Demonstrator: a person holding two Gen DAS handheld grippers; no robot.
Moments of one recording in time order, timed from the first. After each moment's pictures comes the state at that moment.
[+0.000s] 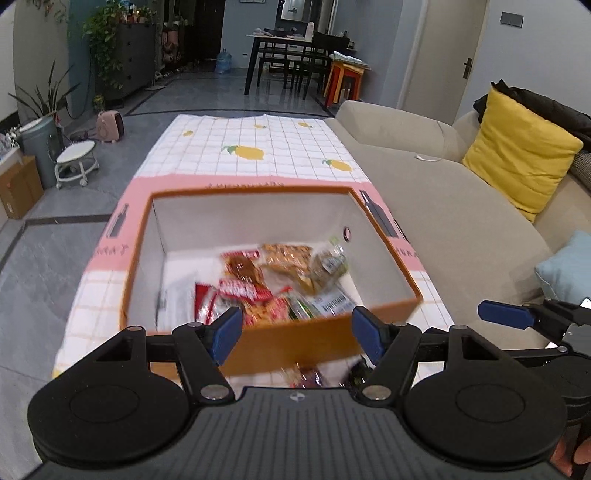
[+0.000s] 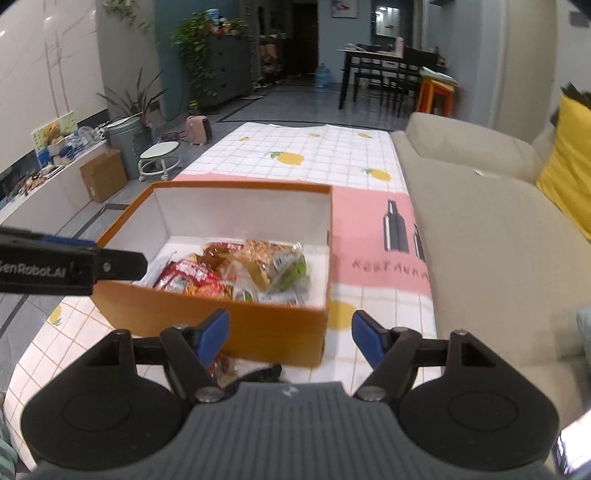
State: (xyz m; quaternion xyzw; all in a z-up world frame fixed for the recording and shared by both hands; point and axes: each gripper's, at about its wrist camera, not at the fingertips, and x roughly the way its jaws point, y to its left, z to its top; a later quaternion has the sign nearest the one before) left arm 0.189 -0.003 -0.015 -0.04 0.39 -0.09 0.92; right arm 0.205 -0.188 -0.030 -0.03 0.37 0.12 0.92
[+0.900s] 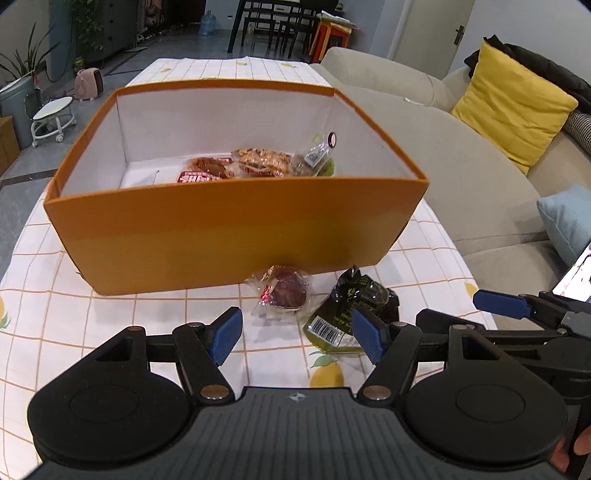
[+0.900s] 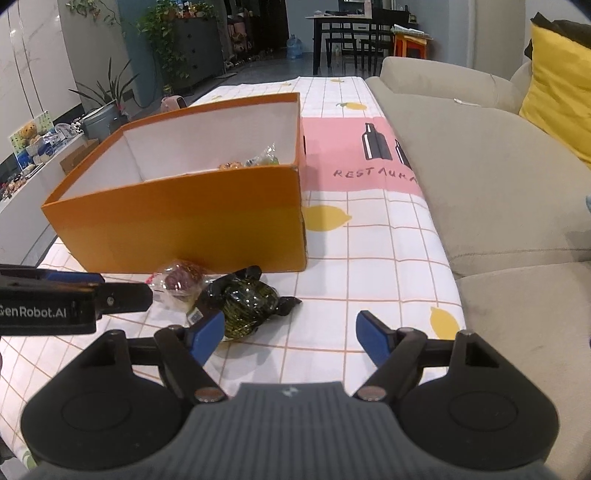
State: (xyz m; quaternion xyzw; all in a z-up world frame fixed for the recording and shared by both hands) left arm 0.169 -0.017 -0.105 -0.04 0.44 -0.12 0.89; right arm 0.175 -0.215 -0.117 0.01 0.41 0.09 0.91
